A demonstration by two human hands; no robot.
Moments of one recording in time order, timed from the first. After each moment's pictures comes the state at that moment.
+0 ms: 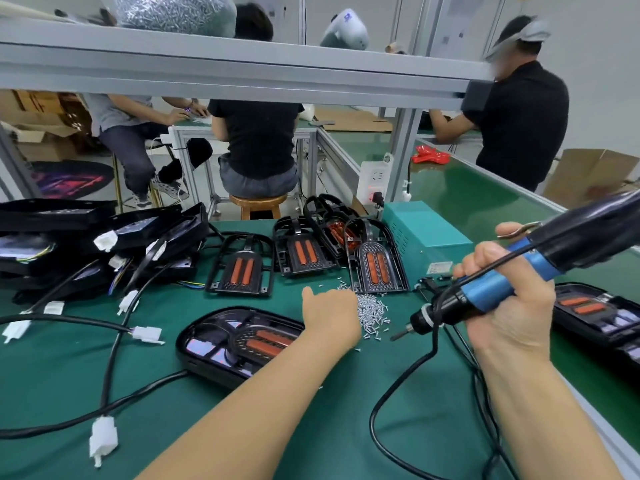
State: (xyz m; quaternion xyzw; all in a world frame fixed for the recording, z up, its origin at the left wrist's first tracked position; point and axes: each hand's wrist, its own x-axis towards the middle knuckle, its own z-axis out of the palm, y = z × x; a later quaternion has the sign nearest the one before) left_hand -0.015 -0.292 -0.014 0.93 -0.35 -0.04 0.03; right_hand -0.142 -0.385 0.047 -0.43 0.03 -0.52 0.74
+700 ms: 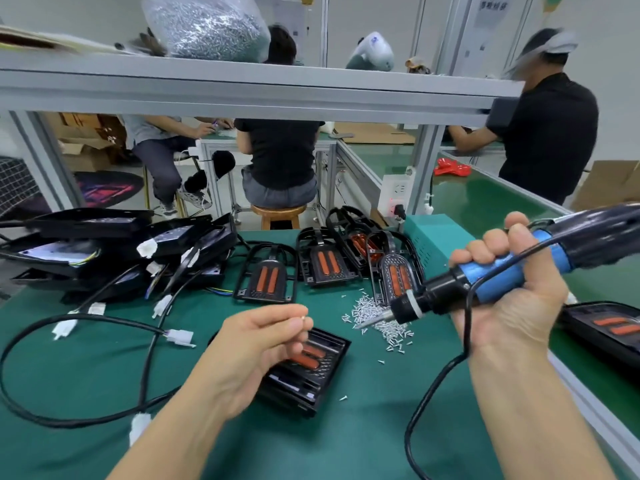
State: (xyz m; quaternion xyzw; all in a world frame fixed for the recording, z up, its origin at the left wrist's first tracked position) left_hand -0.015 -0.143 0.017 0.55 -0.11 -0.30 0.78; right_hand -0.118 -0.345 0.073 -0.30 -0.03 -0.48 0.82
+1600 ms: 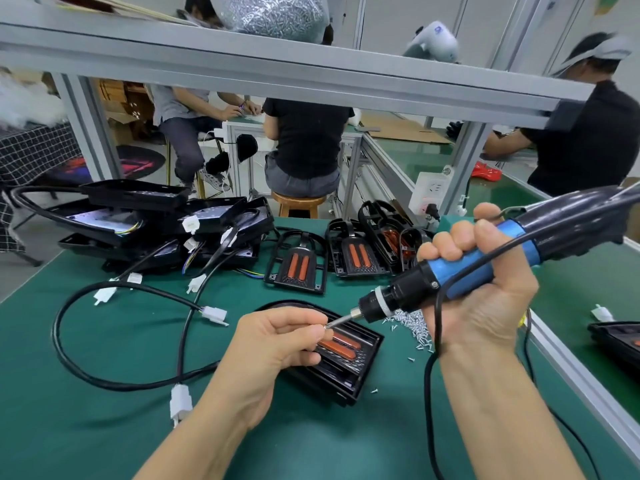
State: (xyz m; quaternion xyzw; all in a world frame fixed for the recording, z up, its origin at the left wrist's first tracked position) left_hand -0.025 -0.112 0.010 0.58 -0.13 -0.24 0.77; right_hand -0.082 -0.280 0.078 -0.33 -0.07 -0.40 0.85
